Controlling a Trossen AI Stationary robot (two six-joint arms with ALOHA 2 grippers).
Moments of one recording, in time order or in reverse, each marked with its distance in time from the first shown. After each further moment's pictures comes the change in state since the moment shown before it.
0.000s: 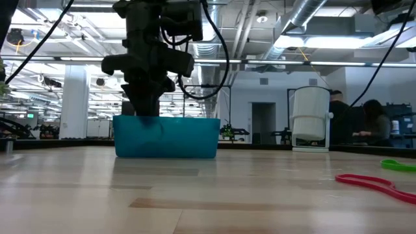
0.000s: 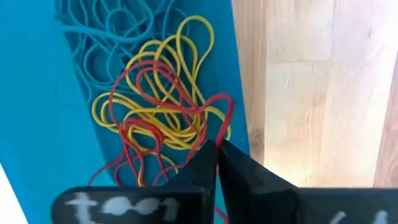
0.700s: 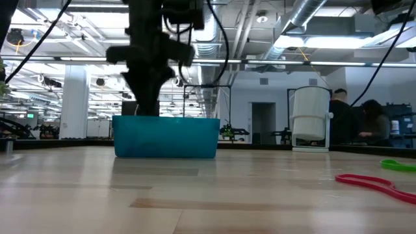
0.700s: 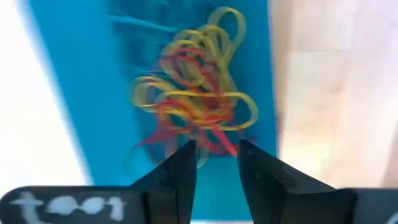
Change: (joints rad) left arm -0.001 -0.002 0.083 -0.132 -0.077 -0.016; right arm -0.001 0.000 0.000 0.000 0.000 0.000
